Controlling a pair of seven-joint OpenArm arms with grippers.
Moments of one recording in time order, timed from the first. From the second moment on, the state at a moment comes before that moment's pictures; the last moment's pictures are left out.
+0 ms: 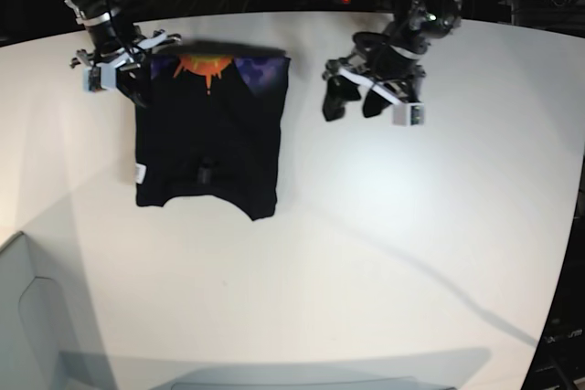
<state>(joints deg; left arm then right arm) 28.0 -12.7 9.0 116.7 -36.5 8.0 34.0 -35.3 -7.6 29.0 114.9 14.5 39.1 -24.1</state>
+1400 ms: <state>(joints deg) 28.3 -26.0 16.0 117.7 -32.4 8.4 34.1 -38.8 -8.5 41.9 116.8 19.8 39.3 -24.9</state>
